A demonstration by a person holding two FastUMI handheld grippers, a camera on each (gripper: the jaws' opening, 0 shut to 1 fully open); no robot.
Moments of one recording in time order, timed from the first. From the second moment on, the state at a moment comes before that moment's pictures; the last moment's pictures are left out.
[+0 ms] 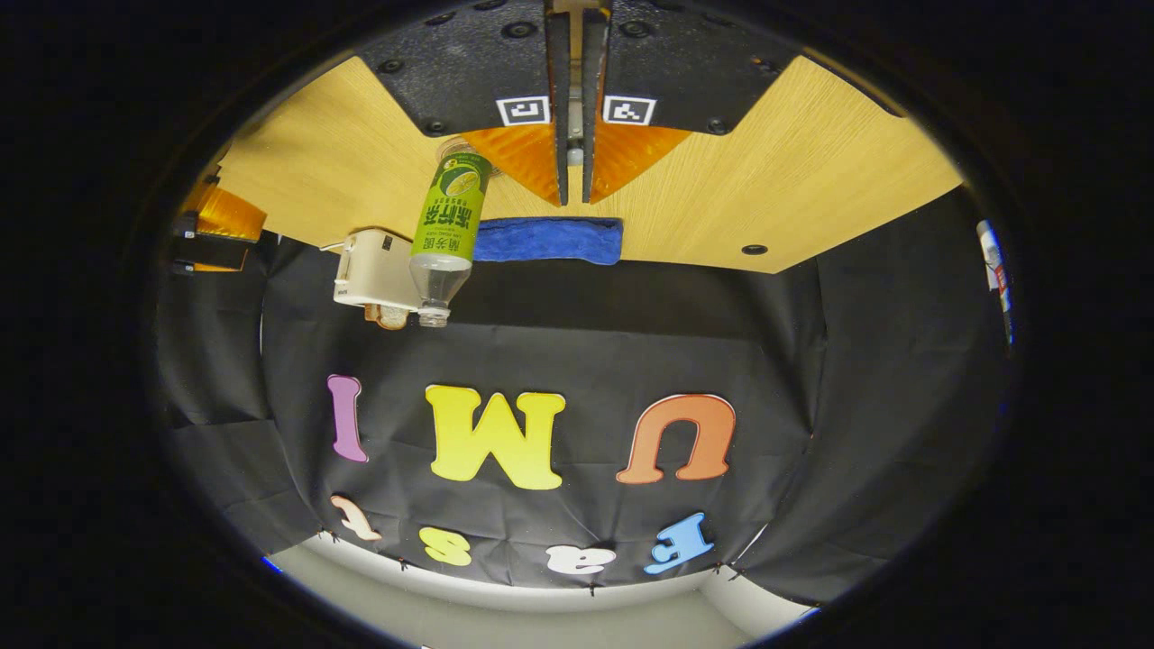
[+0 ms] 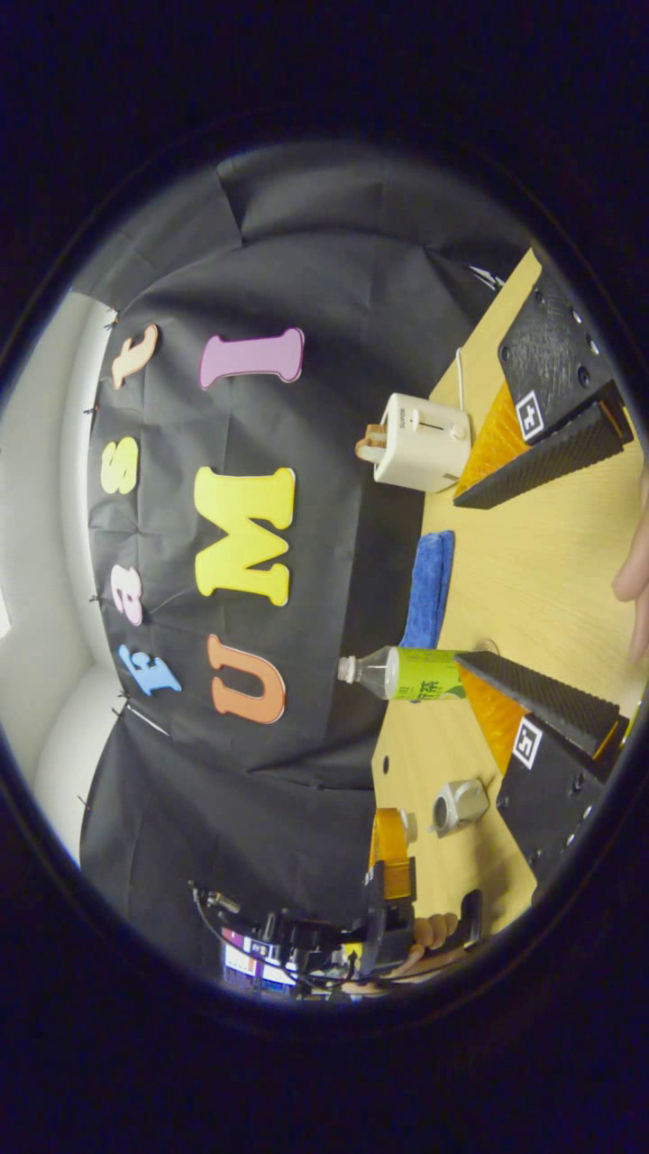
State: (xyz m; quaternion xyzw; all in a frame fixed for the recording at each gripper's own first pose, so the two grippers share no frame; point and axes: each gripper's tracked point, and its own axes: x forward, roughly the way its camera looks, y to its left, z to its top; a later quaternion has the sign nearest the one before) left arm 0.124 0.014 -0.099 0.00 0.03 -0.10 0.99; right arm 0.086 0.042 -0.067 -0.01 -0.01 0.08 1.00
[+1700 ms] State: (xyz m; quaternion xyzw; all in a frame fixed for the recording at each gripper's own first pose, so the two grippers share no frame) left arm -0.025 -0.013 0.034 0.02 -0.03 -0.02 1.00; right arm 0.005 -0.044 0.010 0.04 0.01 -0.02 1.00
